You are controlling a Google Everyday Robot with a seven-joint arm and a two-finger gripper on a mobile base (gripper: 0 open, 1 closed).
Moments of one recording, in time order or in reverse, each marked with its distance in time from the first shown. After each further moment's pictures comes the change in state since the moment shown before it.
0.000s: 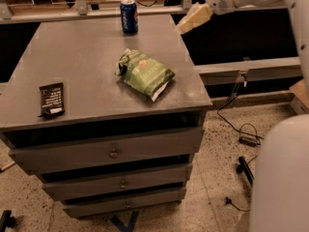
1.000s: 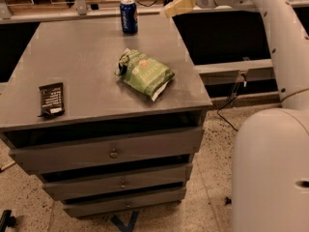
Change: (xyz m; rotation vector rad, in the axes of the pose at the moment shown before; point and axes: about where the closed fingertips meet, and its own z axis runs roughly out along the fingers) arm -0.002 -0.062 0.043 0.190 -0.110 0.128
